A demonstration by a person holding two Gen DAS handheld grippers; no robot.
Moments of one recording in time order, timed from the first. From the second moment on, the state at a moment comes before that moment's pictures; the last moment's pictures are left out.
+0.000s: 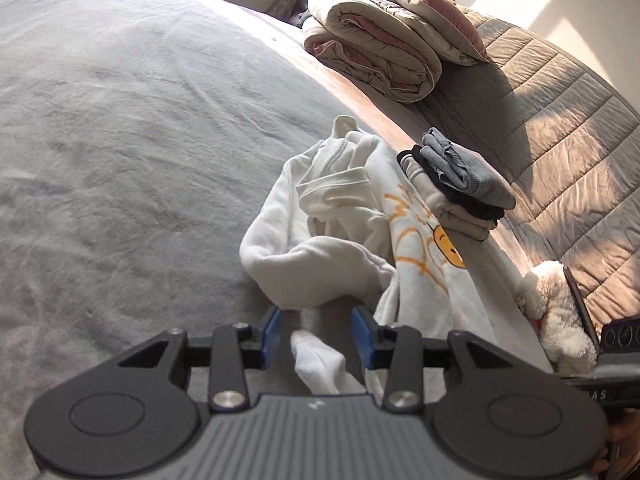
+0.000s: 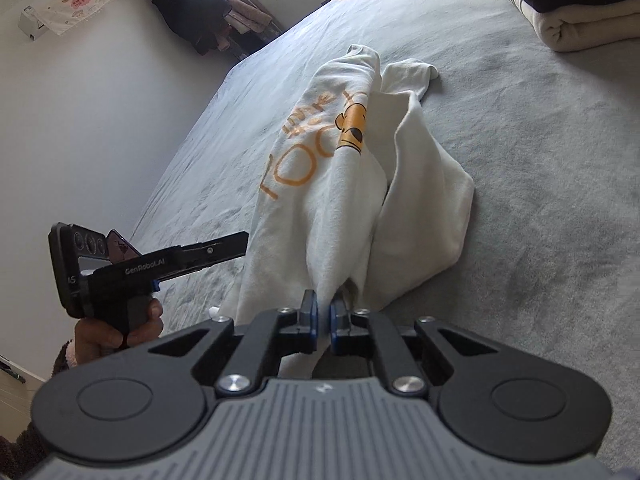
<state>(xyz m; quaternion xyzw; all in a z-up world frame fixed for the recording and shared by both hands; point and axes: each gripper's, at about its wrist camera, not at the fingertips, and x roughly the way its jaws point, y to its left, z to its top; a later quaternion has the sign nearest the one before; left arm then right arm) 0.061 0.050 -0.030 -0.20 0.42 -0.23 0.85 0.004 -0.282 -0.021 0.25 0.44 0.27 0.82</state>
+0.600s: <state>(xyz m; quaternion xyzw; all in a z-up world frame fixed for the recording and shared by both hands) 0.091 0.064 -0.076 -0.46 0.45 -0.22 0.74 -0.015 -0.292 -0.028 0.22 0.47 0.27 0.81</state>
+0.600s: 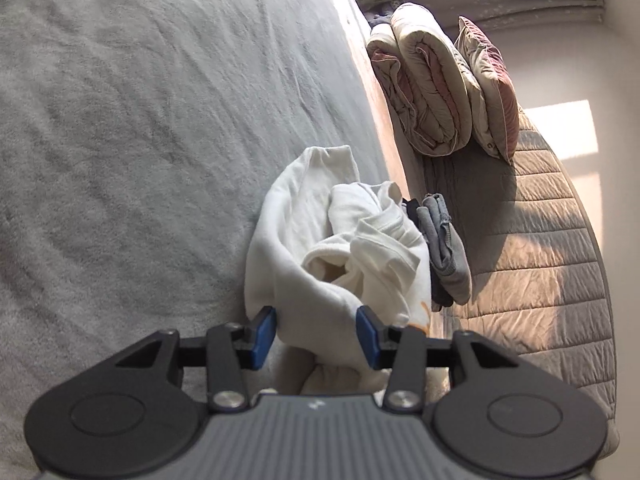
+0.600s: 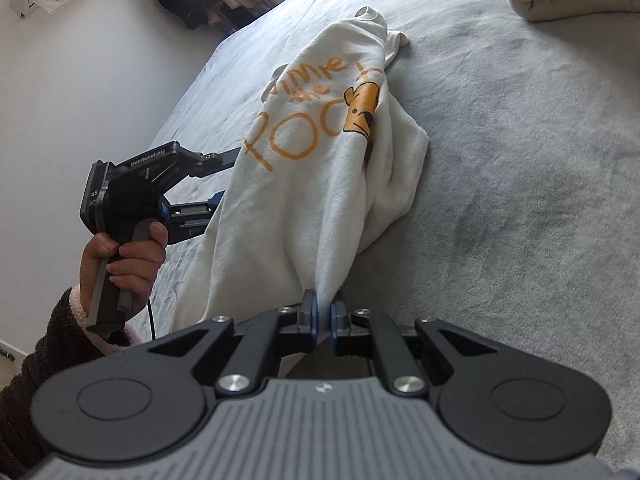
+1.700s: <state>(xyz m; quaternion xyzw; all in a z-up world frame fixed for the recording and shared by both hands) 0.088 0.116 -0.002 -0.25 0.31 -0.06 0.92 0.043 -0.278 0.010 0.22 0.40 0.22 0.86</state>
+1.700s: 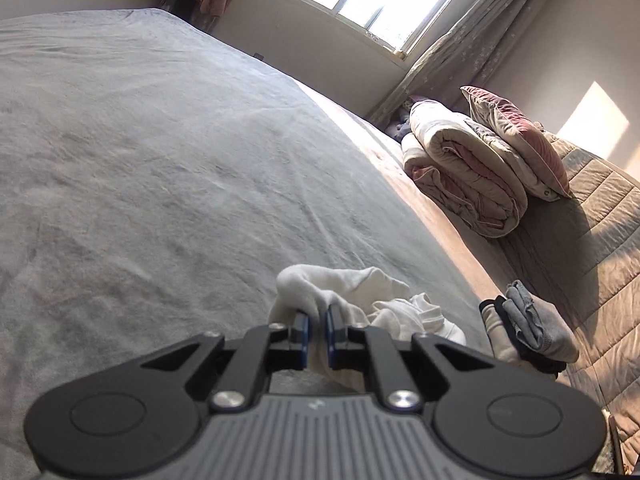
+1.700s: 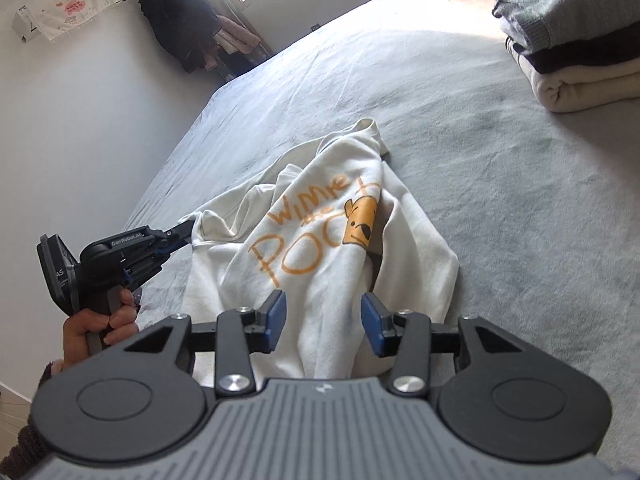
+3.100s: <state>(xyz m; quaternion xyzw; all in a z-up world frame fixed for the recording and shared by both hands) 0.220 0.182 0.045 -0.11 0.25 0.08 0.96 0.112 -0.369 0.000 0.11 0.23 -0.13 0.96</state>
